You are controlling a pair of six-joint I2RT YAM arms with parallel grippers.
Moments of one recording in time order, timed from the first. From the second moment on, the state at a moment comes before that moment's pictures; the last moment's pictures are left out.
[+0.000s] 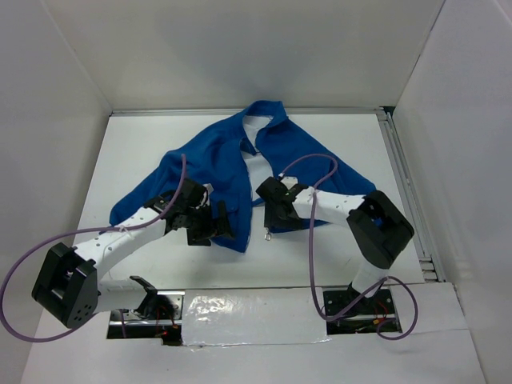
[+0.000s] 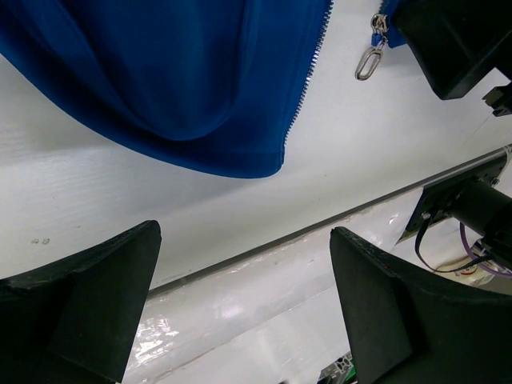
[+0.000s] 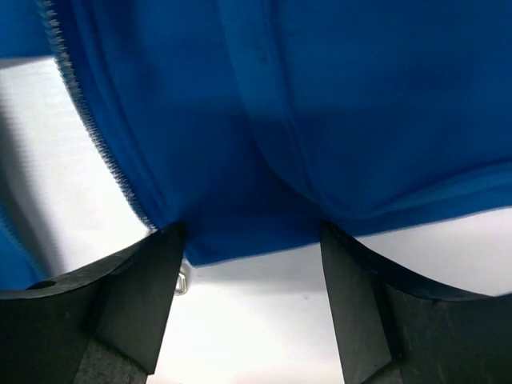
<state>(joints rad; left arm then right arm) -0.54 1.24 0.78 -0.61 0.30 -0.76 0.77 1.69 1.00 -0.58 0.32 0.83</state>
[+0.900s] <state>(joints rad) -0.54 1.31 0.84 -0.61 0.29 -0.76 0.75 1.80 1.11 -0.56 0.26 0.66</state>
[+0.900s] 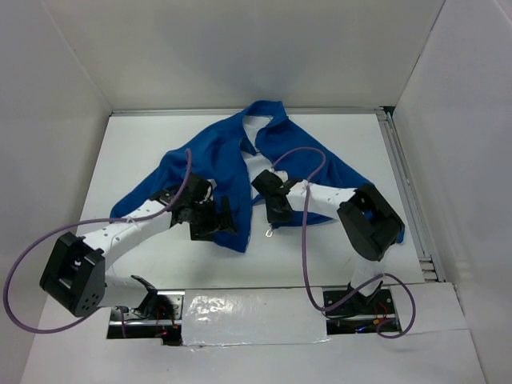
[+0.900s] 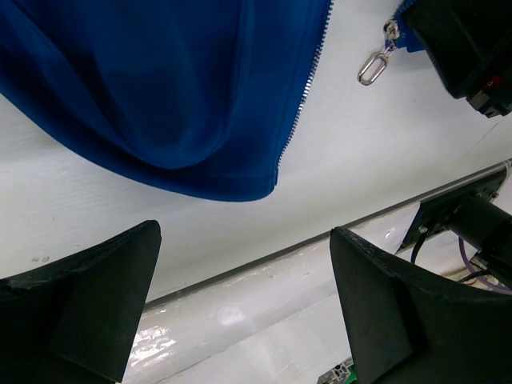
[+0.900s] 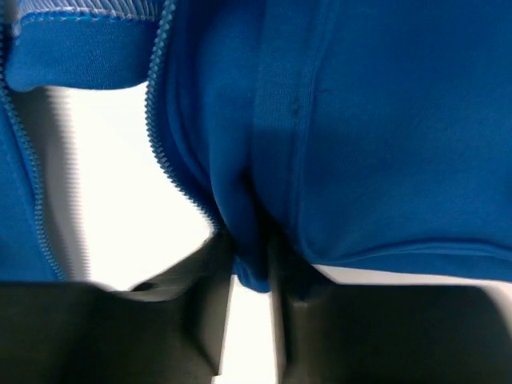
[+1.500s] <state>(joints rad) -0.57 1.50 0.91 -0.62 0.25 -0.66 0.67 1.50 0.95 -0.49 0.15 0.62</state>
